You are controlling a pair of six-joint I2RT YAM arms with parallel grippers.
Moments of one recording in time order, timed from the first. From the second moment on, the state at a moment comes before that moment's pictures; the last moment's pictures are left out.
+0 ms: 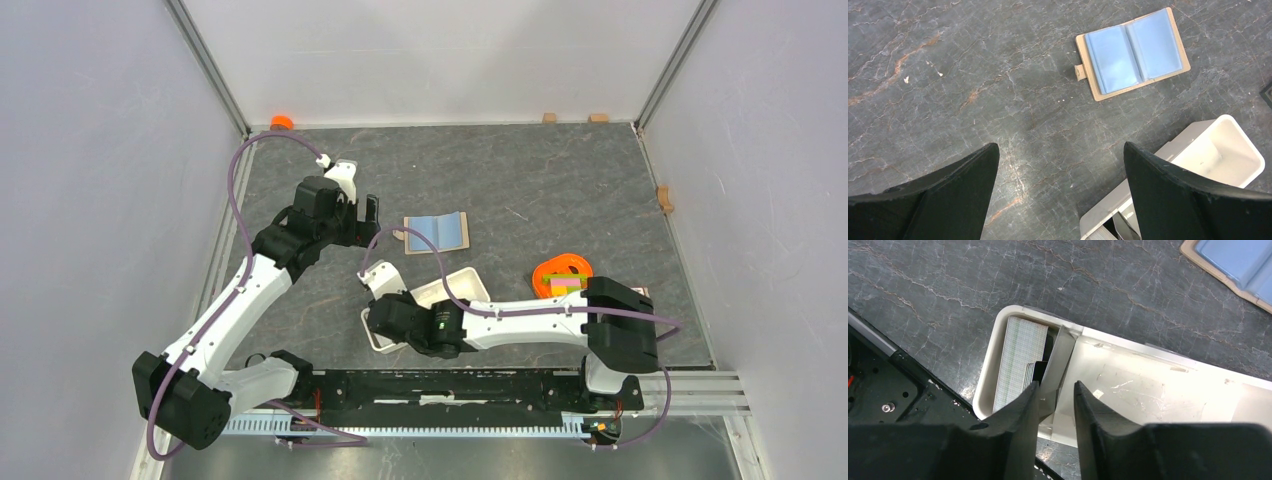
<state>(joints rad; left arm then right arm) -0.43 1.11 1.00 -0.54 -0.08 -0.17 1.40 1.72 1.18 -0.30 0.55 0.50</state>
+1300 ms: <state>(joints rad) -0.43 1.11 1.00 -0.54 -0.10 -0.17 1.37 1.81 1.22 -0.18 0.56 0.49</state>
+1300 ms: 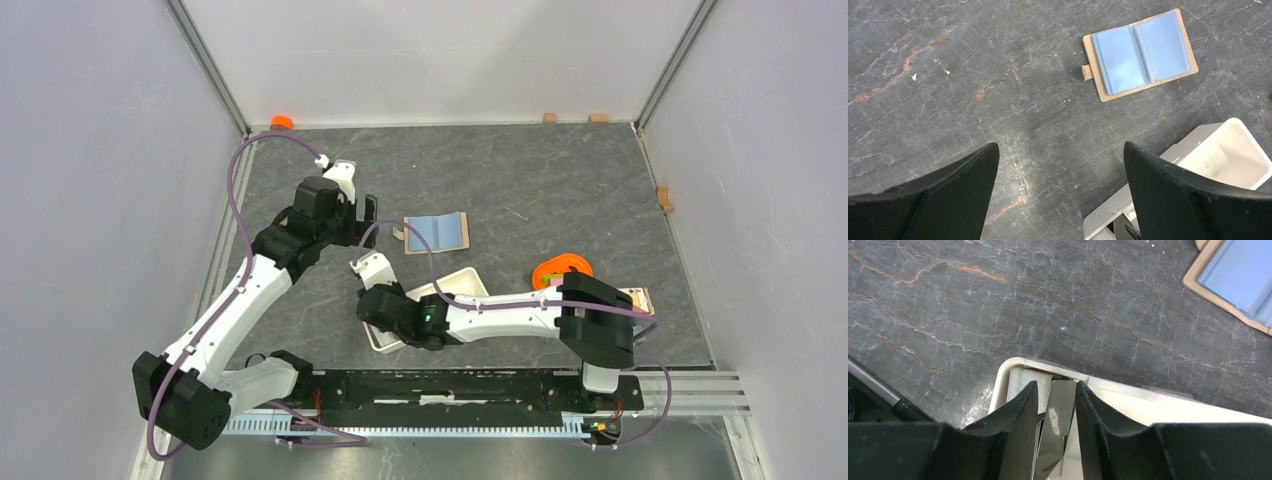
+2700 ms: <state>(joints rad) -0.40 1.02 0.91 -0.44 0.16 -0.12 0.89 1.24 0.92 -0.24 0.22 0.25</state>
